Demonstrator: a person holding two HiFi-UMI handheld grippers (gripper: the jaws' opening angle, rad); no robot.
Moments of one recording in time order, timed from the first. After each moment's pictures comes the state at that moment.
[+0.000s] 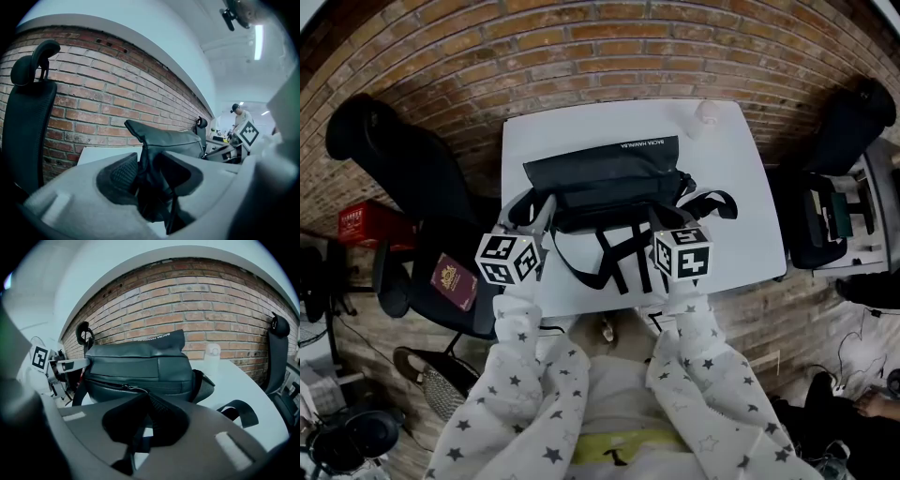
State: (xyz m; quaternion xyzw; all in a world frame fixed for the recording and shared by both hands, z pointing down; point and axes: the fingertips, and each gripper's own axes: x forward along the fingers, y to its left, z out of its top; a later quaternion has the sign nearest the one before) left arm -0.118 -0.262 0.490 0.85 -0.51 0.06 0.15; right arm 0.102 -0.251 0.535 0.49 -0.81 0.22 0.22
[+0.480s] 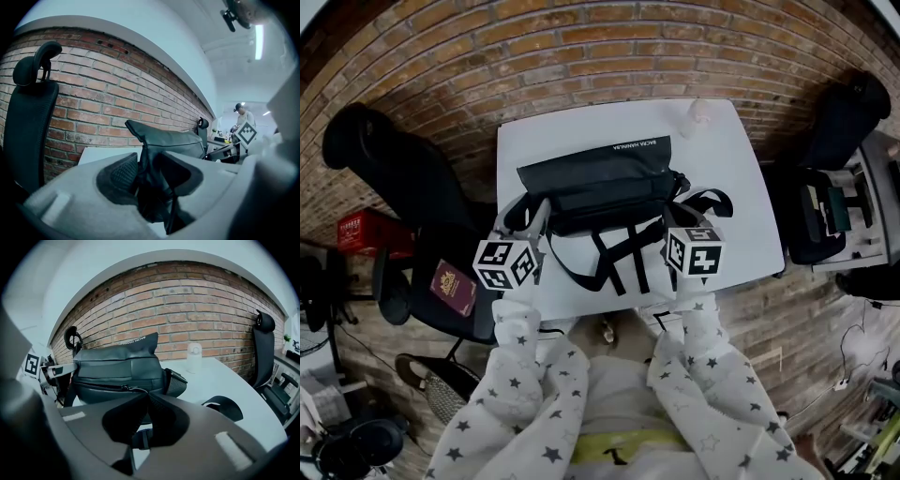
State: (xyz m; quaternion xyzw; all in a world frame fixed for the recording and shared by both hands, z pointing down) left arm -0.118 -0.261 0.491 0.84 -0.51 0.05 0.14; right arm 0.148 -0.255 0.535 0.54 -0.78 0.24 0.20
